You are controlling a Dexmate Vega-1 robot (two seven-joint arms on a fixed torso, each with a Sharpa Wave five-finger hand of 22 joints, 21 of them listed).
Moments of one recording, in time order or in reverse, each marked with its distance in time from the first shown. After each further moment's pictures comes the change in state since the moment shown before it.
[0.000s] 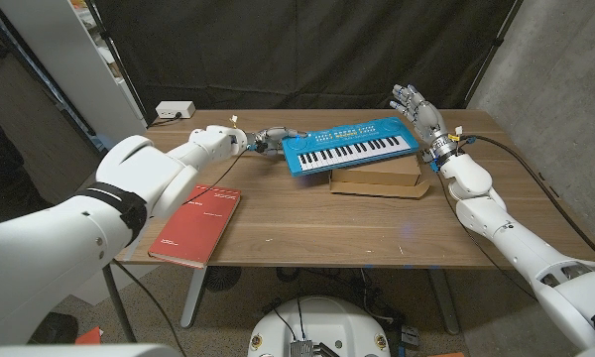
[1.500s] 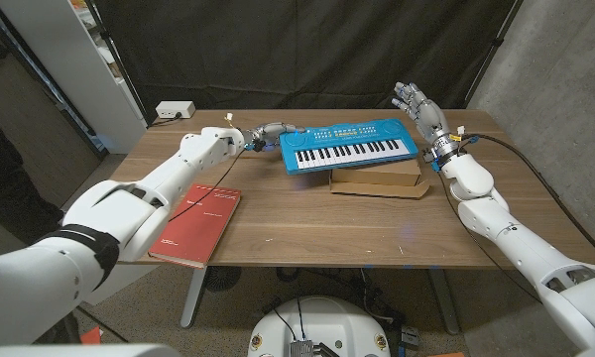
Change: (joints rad) left arm 0.207 0.169 -0.043 -0.496 -0.084 0.078 0.153; left_hand 0.015 -0.015 -0.001 -0.001 -0.003 0.030 0.020 0.007 0.000 0.024 0.021 0.037 0.000 0.022 0.019 0.037 0.059 0.021 -0.012 0.065 0.007; right arm -0.029 -0.023 0.010 -0.056 -0.036 0.008 -0.052; right_hand 0.000 0.000 0.004 -0.004 0.000 0.000 0.000 0.000 0.000 0.005 0.005 0.000 0.000 0.000 0.000 -0.004 0.000 0.000 0.000 0.000 0.000
